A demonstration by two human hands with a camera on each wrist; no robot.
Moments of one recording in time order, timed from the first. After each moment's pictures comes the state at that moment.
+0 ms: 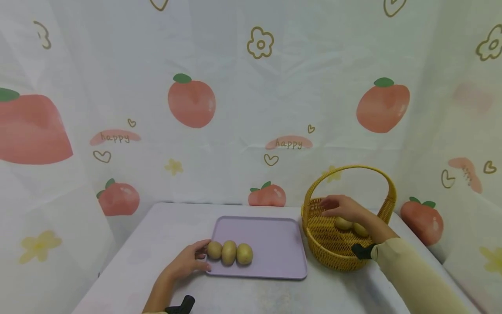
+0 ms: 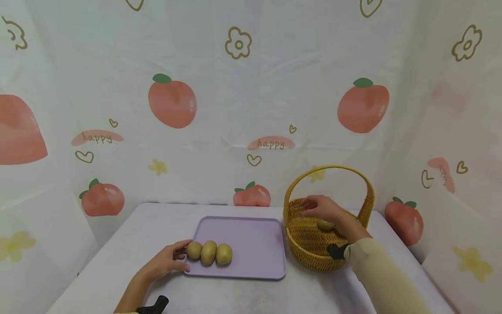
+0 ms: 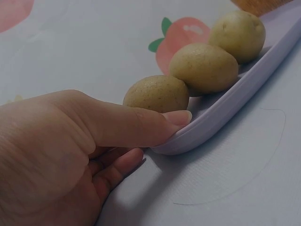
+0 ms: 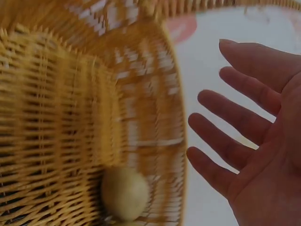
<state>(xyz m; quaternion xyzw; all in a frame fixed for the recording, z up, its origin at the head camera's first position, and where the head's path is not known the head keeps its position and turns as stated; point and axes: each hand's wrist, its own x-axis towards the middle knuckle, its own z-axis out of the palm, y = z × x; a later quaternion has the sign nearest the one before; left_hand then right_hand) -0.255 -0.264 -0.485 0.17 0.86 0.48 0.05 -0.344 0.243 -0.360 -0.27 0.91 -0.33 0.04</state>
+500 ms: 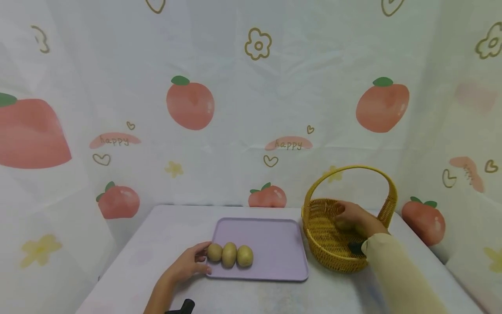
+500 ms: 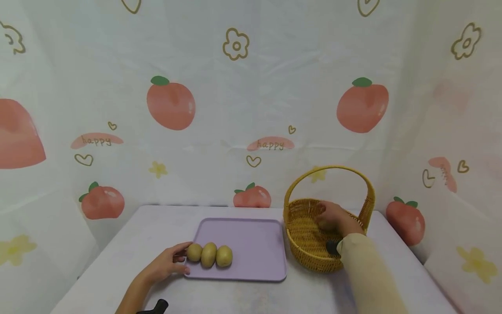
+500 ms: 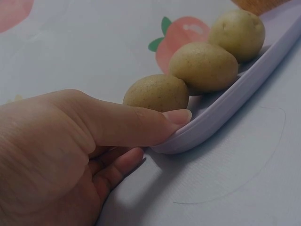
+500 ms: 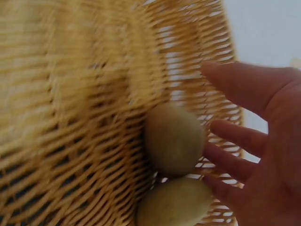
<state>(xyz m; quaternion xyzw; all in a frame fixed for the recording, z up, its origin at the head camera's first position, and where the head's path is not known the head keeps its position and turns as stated) -0.257 -0.263 -0.487 0.16 0.86 0.48 0.06 -0.372 0.276 -0.402 -0.10 0.93 -0.34 0.10</state>
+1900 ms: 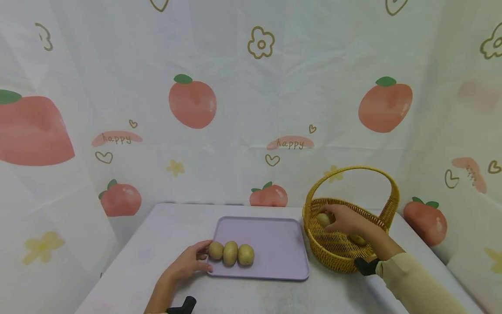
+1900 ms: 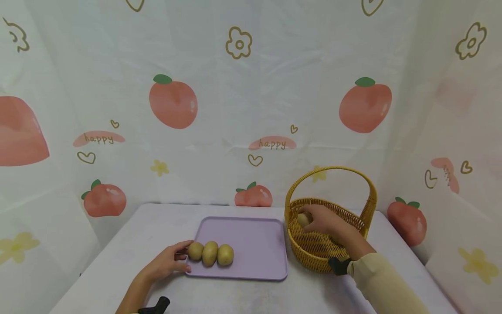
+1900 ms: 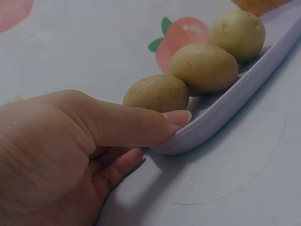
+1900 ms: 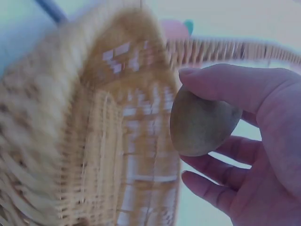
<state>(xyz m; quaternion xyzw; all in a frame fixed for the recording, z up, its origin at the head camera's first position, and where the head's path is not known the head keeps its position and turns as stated) -0.255 -0.262 -0.484 0.16 0.85 0.49 0.06 -0.327 0.230 -0.374 -0.27 0.94 -0.23 0.01</state>
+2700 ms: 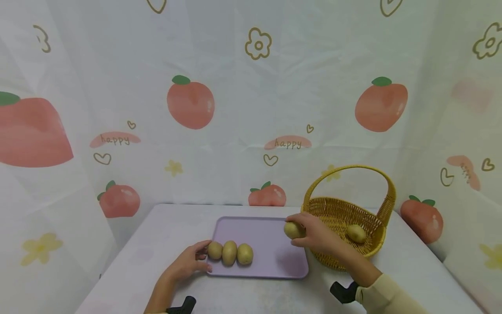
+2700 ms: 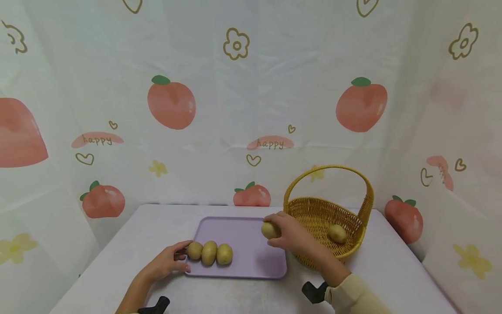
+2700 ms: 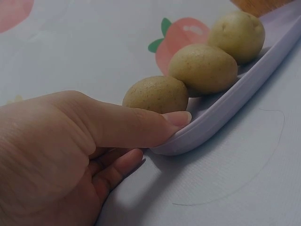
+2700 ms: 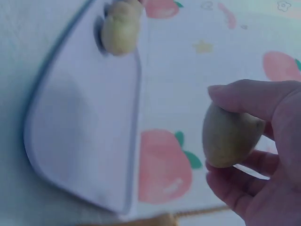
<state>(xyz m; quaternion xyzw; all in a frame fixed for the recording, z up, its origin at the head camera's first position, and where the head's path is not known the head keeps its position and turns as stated) -0.256 -0.262 -0.487 0.15 0.86 0.49 0.06 -0.272 0.147 -0.384 -0.32 0.90 -0.29 -0.06</state>
